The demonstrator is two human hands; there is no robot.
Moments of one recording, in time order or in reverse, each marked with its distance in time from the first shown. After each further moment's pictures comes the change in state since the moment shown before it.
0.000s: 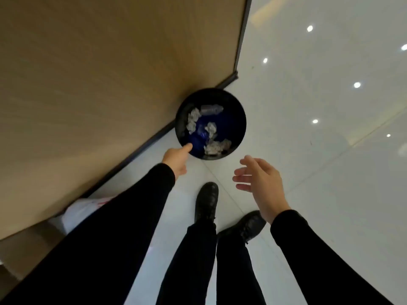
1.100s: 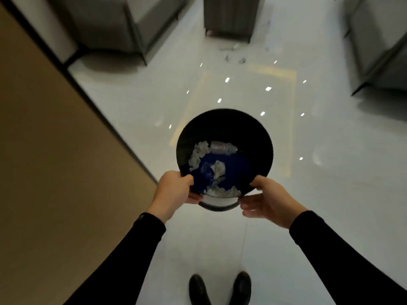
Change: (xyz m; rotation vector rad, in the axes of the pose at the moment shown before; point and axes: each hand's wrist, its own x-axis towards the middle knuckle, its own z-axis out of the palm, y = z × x) left_hand -0.462 0.146 0.053 0.482 -0.479 0.899; right_hand -0.314 -0.178 -0.183 0.411 0.174 -0.138
